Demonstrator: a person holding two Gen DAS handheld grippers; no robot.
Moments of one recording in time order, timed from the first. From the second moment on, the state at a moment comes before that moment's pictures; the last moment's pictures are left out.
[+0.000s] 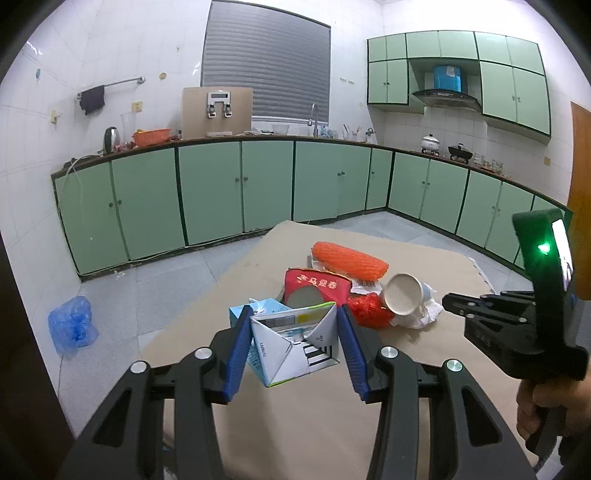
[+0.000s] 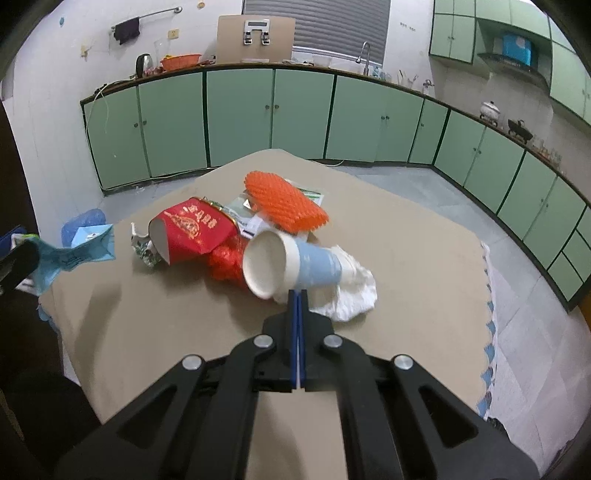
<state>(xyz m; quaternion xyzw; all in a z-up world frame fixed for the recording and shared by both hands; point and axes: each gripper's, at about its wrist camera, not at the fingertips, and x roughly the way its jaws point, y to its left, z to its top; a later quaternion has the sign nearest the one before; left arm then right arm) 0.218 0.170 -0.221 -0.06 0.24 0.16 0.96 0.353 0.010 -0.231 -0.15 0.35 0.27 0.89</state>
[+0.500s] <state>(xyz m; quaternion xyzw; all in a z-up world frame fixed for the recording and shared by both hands) 0.225 0.177 -0.217 -0.06 0.24 0.16 0.96 0.372 0.067 -0.255 -0.25 0.27 0.25 0.90</state>
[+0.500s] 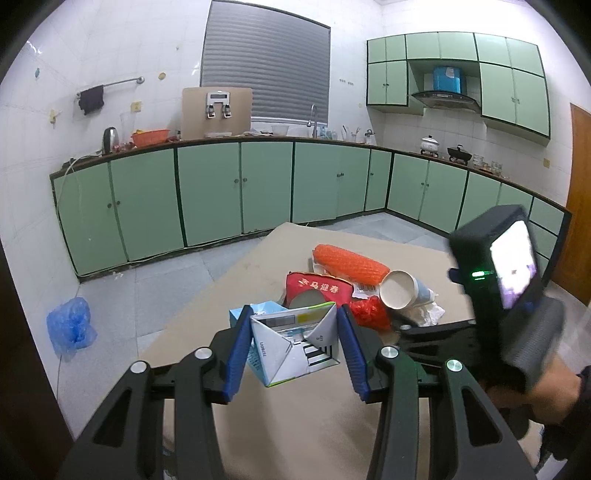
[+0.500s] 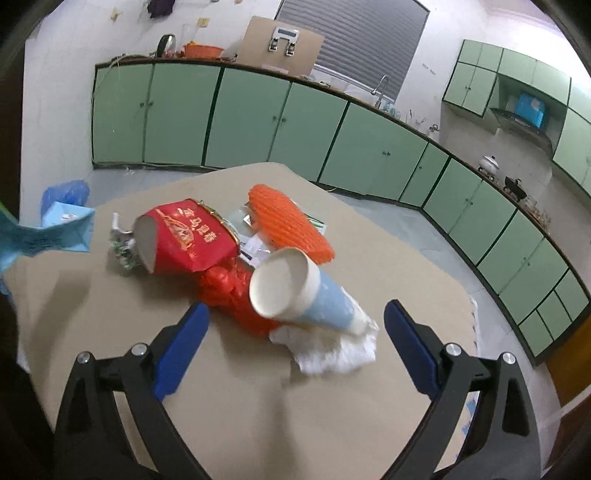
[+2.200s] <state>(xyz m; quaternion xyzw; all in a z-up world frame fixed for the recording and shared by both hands) 0.306 -0.178 -0.230 0.03 0.32 -0.34 0.89 0.294 -0.405 -0.304 0.08 0.46 -0.03 0.88</state>
